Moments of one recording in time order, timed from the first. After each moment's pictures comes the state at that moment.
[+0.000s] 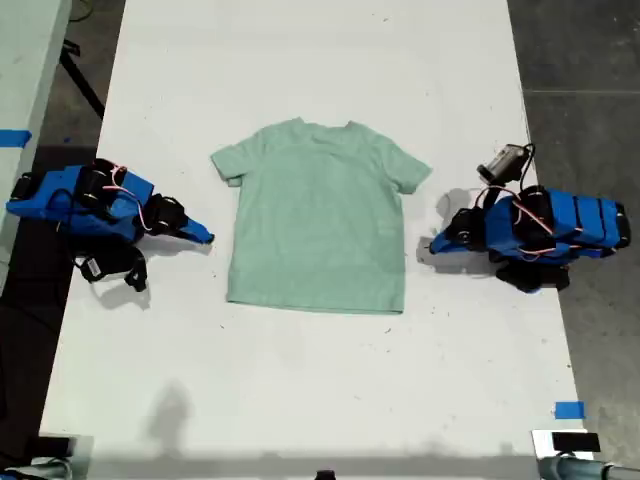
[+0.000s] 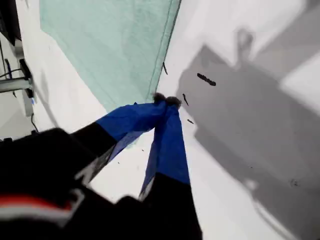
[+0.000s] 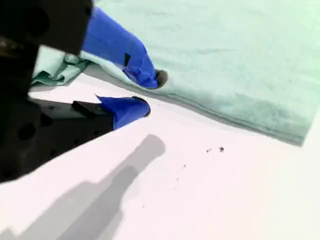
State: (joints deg) arm 0 -0.4 195.9 173.8 73.5 3.6; arm 1 1.3 196.6 175.6 71.5 11.1
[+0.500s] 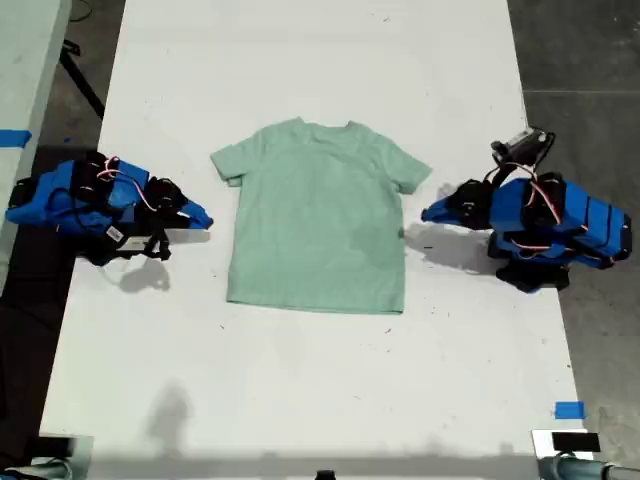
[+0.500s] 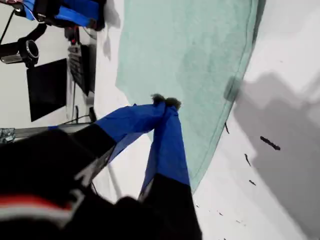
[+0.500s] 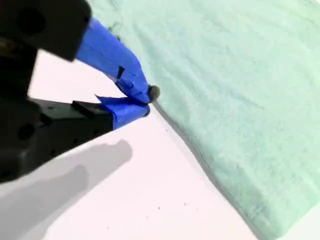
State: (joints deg) arm 0 -8.0 195.8 169.5 72.5 -17.4; arm 1 14.5 193.6 165.7 63.5 7.0
